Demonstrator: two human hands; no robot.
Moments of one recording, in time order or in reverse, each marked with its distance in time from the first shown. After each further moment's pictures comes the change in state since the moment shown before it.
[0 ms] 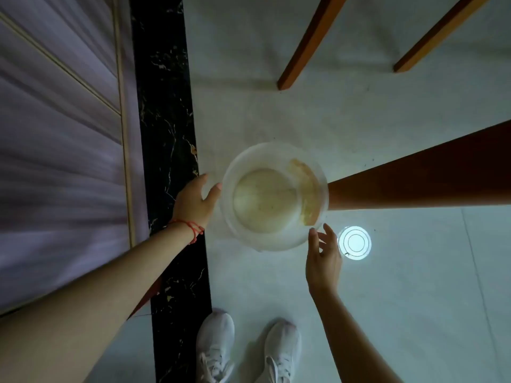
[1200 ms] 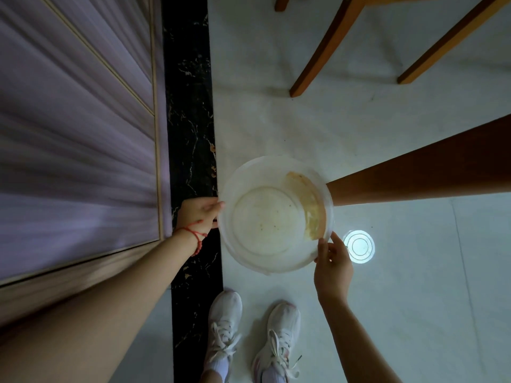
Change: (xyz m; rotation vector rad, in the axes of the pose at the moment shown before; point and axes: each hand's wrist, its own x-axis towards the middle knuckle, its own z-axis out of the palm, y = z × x) left_hand -0.084 0.028 -0.047 -0.473 0.008 -0.286; right_hand -0.058 -0.022 -0.045 0.025 0.003 -0.026
